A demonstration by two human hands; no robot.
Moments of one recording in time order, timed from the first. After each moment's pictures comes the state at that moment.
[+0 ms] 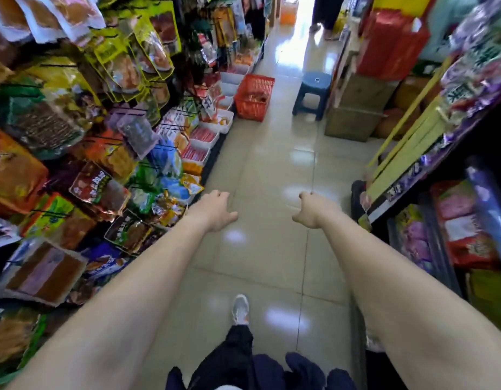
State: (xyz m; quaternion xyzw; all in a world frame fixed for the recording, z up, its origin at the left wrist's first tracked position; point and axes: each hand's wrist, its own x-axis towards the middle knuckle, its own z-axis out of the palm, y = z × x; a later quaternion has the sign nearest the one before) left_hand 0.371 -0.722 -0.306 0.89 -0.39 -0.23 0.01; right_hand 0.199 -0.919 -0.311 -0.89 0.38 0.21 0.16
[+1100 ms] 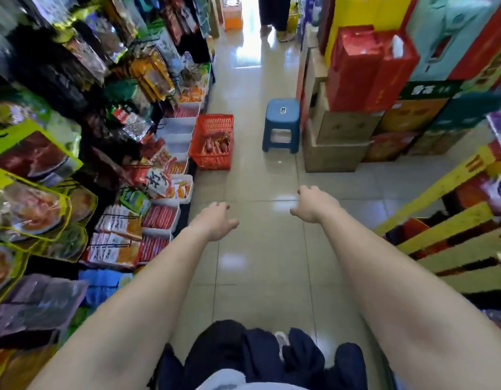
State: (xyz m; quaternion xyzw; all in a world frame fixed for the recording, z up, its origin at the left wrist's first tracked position) left_hand 0.740 -1.295 -0.316 0.85 -0.42 -0.31 0.00; right_hand 0.544 -1.467 -0.315 -0.83 0.47 0.18 0.22
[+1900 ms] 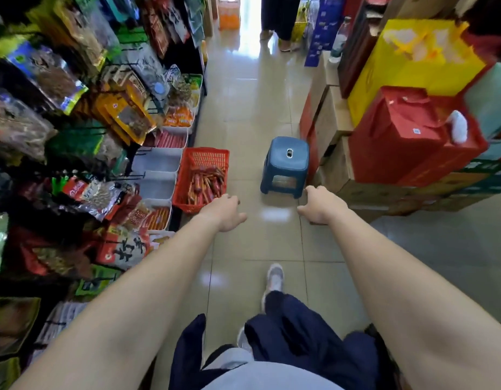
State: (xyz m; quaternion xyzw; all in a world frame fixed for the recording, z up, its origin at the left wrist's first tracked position) left_hand 1.079 -1.700 -0.345 0.82 -0.49 -0.31 -0.03; right_hand 0.874 -1.852 -0.328 -0.83 0.49 0.19 0.20
